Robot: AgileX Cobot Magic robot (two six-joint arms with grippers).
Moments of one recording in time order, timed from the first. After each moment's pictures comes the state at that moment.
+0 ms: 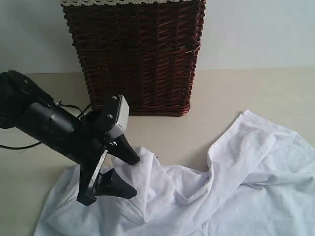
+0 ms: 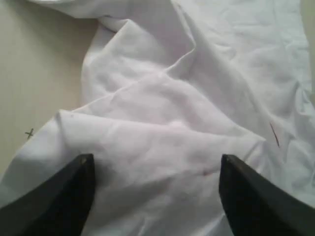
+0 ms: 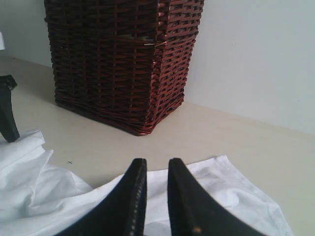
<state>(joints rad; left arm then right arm) -0.43 1.84 -0.94 -1.10 0.82 1.98 0.15 0.01 0.00 0.81 0.32 -0.91</state>
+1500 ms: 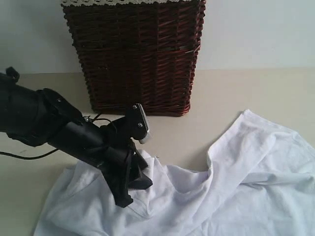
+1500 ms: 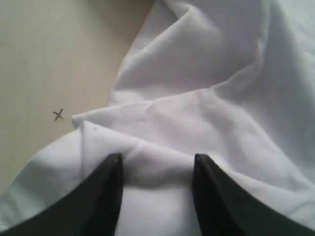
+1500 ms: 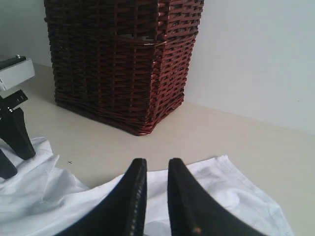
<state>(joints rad) -0.59 1.89 -0.94 -1.14 0.48 1.75 0.15 0.01 0.00 0.81 0.32 -0.91</state>
